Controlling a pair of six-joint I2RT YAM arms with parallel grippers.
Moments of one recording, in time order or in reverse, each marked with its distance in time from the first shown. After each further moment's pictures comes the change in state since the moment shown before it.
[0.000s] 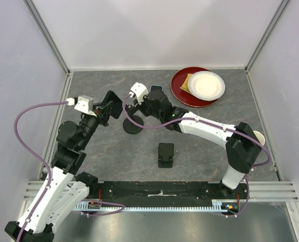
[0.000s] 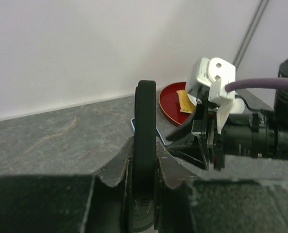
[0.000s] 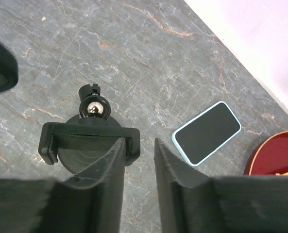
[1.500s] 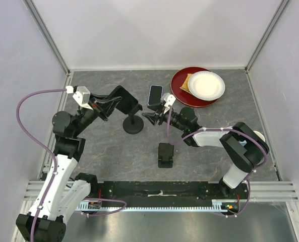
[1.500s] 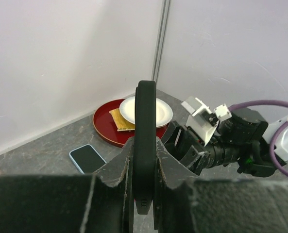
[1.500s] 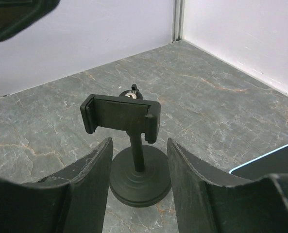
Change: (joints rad) left arm 0.228 0.176 0.050 0.282 0.626 -0.189; right arm -0.204 -0.060 -0.592 1.009 -0.542 0.301
